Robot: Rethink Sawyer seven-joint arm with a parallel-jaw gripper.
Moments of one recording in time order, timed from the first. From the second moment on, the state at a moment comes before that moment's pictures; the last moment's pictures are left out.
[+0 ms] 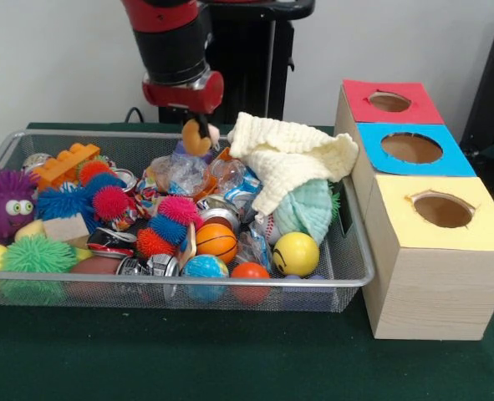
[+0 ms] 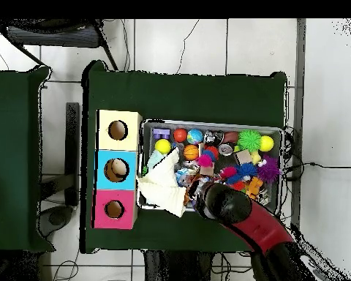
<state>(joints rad) -0.60 -0.68 0.11 2.05 0.15 0.34 1.57</state>
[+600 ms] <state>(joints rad) -0.56 -0.70 0.14 2.19 0.25 0.35 1.57</state>
